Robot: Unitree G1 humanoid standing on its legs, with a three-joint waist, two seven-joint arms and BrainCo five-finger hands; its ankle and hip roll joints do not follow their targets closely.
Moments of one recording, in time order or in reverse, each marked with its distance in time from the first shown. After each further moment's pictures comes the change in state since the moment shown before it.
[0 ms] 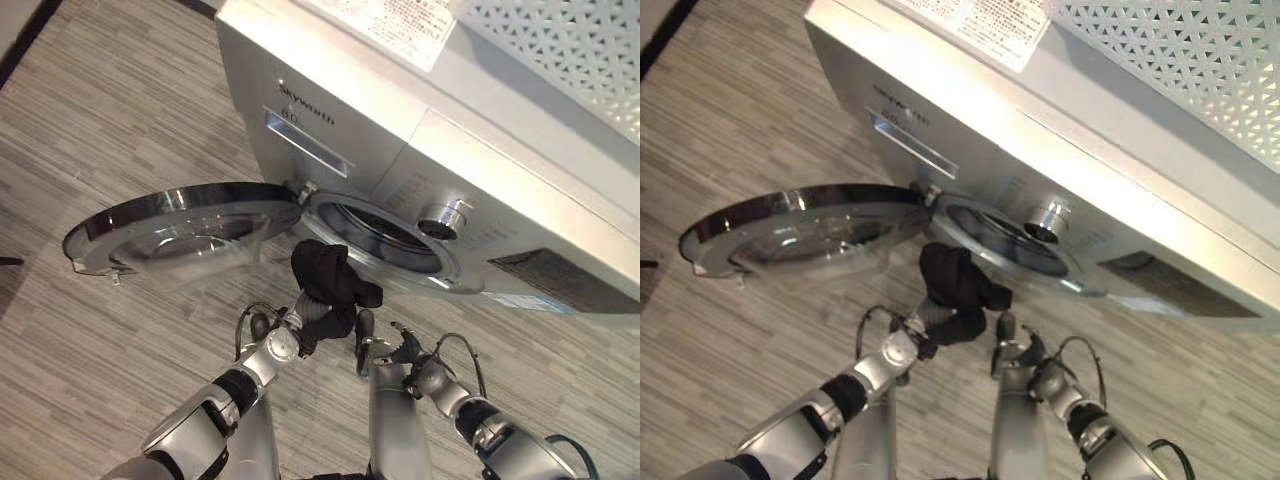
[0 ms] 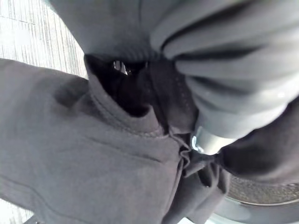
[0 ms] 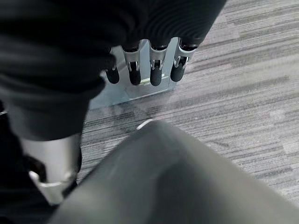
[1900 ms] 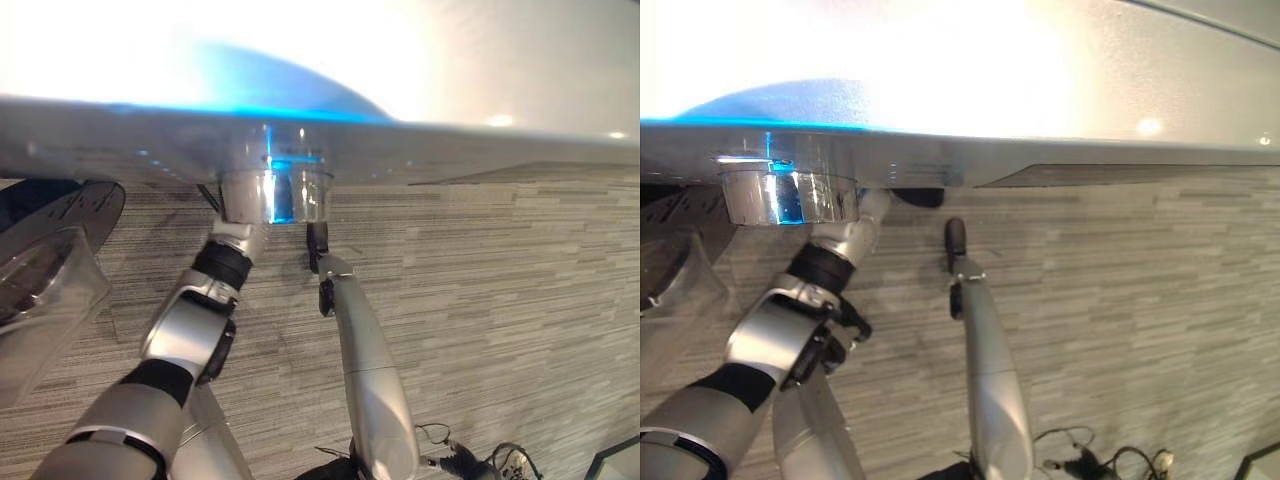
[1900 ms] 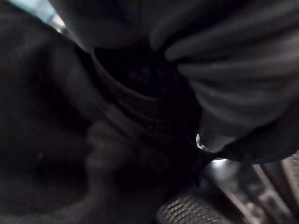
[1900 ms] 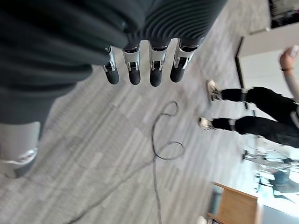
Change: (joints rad) left arm -0.567 0.123 0.443 -0.149 -0.405 -0.122 0.231; right arm 0.371 -0.077 -0.203 0.127 -0.103 -0.033 0.123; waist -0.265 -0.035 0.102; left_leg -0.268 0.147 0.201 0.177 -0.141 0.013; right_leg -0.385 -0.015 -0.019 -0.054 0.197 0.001
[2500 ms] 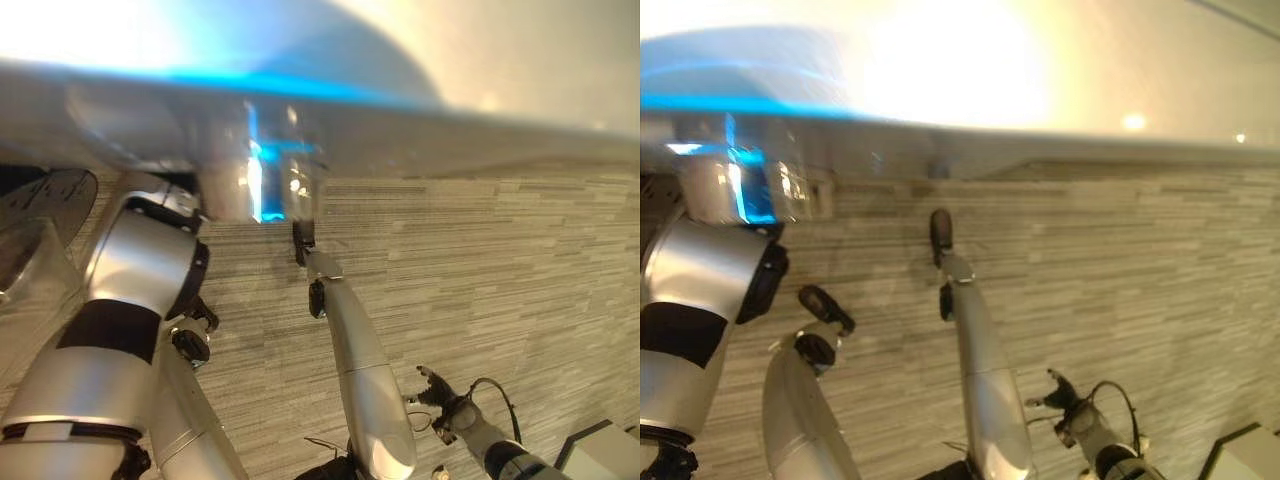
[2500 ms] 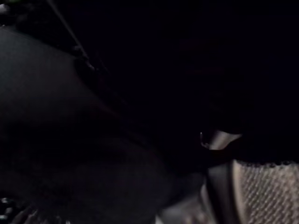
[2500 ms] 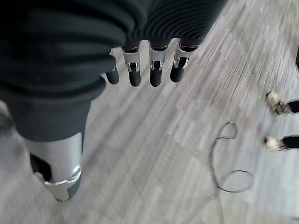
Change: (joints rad) left arm -0.409 0.127 -0.045 0.273 -0.497 -0.051 -0.071; right arm -0.178 -0.004 0.006 -0.072 0.127 -0.048 0.003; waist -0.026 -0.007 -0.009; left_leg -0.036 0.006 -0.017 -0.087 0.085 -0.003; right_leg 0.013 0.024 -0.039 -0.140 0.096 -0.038
